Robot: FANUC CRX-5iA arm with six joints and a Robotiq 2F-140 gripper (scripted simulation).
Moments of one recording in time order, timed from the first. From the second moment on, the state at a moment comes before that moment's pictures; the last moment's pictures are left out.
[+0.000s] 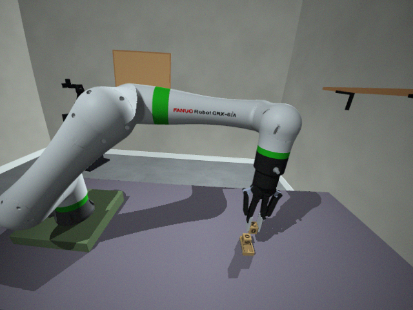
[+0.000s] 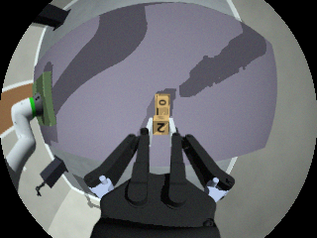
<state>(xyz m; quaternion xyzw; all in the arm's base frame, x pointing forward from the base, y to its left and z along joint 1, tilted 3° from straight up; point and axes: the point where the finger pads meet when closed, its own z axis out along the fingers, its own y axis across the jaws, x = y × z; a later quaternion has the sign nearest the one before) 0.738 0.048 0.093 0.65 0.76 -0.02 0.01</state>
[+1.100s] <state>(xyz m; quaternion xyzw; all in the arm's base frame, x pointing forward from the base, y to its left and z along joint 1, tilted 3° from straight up) 0.740 0.044 0.053 0.65 0.76 -0.02 0.01</state>
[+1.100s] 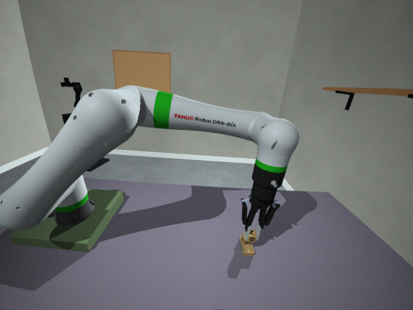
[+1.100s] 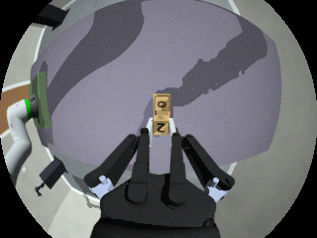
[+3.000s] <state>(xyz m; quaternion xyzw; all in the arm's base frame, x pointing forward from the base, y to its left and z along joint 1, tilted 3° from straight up) 0.741 0.043 0.029 0.65 0.76 -0.02 0.01</state>
